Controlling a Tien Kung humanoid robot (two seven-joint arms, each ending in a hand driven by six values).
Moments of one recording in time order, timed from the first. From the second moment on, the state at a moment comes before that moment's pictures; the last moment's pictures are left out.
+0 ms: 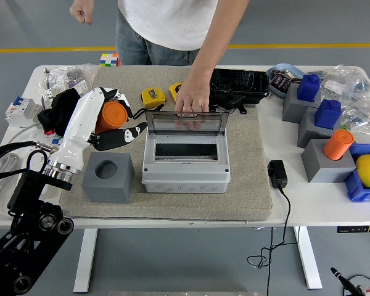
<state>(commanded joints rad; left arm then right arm) -0.15 0.20 -1.13 -1.64 2.03 0.33 -0.08 0.17 -0.08 1.30 0.18 -1.55 -0.13 -0.03</state>
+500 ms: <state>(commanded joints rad) -0.32 0.28 -0.77 -1.68 2.27 0.28 0.04 0.18 -0.08 1.30 0.18 -1.55 -0.13 -0.03</state>
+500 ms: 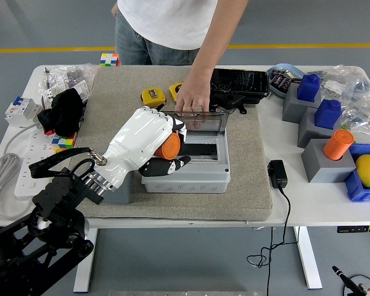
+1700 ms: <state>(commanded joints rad) -0.63 0.06 -0.61 -1.13 2.10 0.33 -0.04 0.19 -0.08 1.29 0.18 -1.57 -0.13 -0.04</state>
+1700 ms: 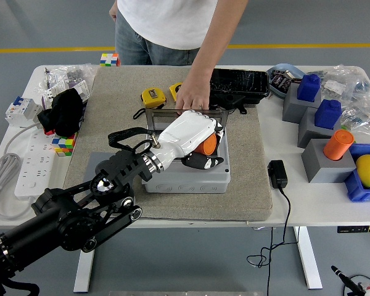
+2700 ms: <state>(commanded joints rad) -0.65 0.04 -0.64 -1.04 2.11 0.33 -0.07 0.19 -0.08 1.29 0.18 -1.56 -0.13 -0.04</state>
